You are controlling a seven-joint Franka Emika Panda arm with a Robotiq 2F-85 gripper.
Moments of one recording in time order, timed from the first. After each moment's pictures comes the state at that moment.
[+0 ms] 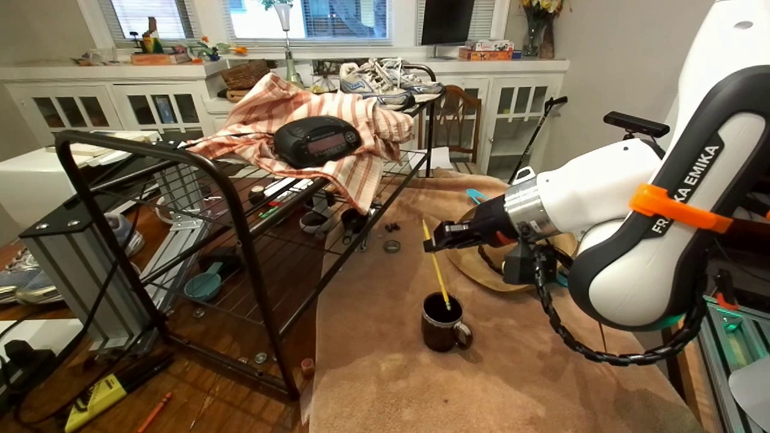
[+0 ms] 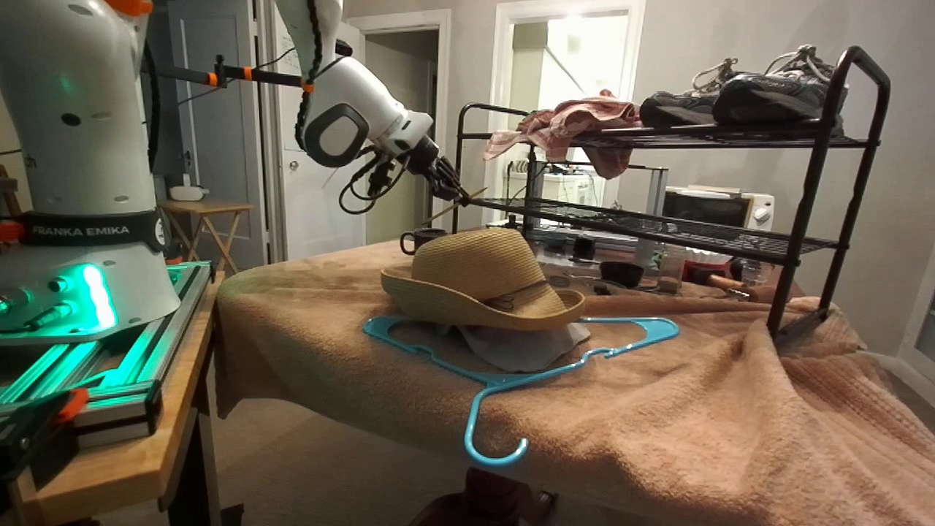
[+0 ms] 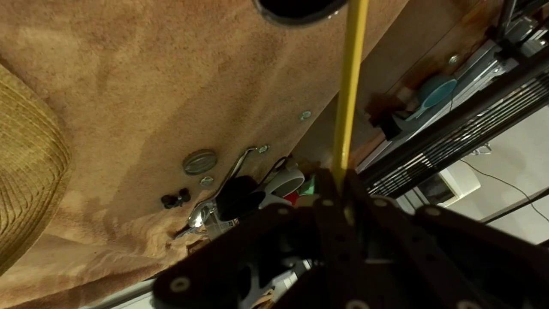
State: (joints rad) arm 0.15 0.26 0.17 -2.70 0.37 3.88 0.48
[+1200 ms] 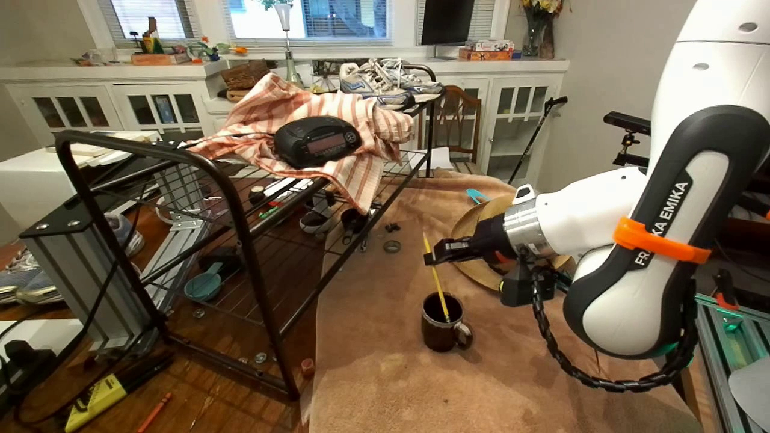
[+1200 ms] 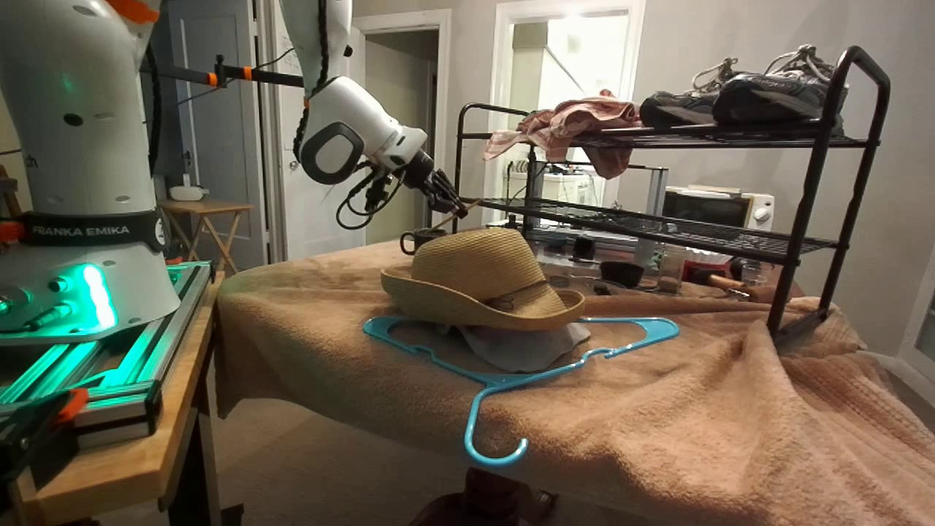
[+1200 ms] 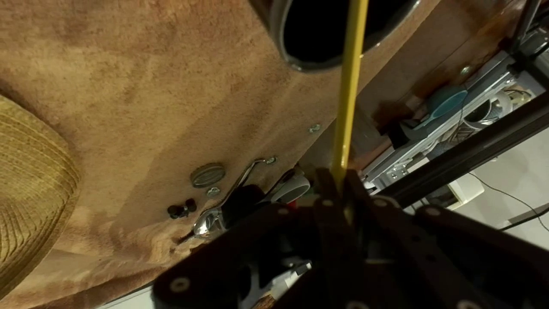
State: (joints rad) arm 0.18 0.36 0.17 -2.68 0.40 3.99 0.47
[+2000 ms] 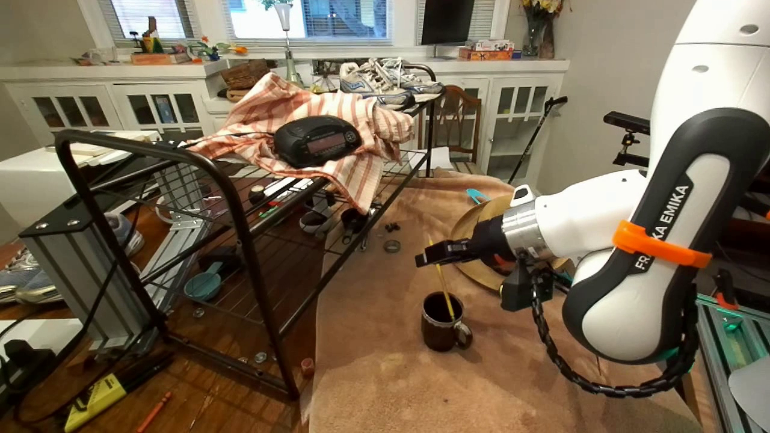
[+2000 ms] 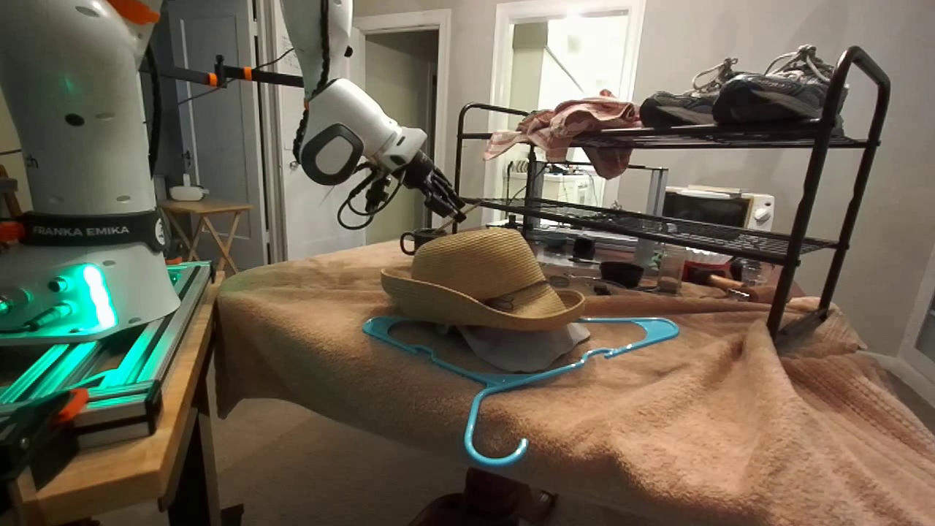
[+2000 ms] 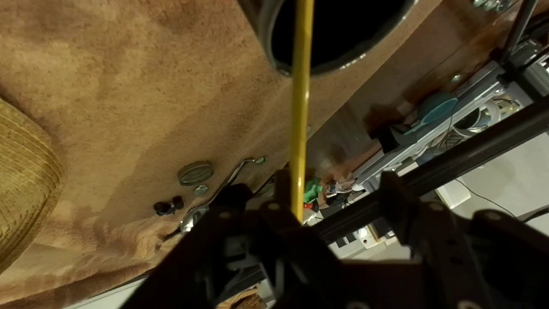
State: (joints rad) arm 0.19 0.37 0.18 -2.67 0.41 4.00 0.42
